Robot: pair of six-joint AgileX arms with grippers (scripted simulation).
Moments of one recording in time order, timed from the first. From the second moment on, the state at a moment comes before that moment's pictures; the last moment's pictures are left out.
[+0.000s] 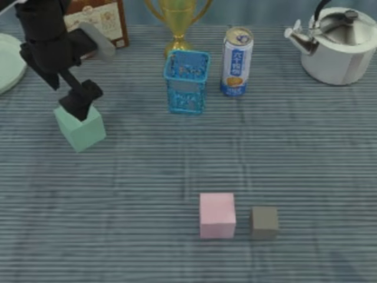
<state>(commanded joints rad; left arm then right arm) -0.17 2.30 2.04 -1.31 0.00 0.75 0.01 0.00 0.00 0.00 0.00 0.00</state>
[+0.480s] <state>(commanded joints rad) -0.17 2.32 1.98 -1.23 0.00 0.75 0.01 0.00 0.00 0.00 0.00 0.00</state>
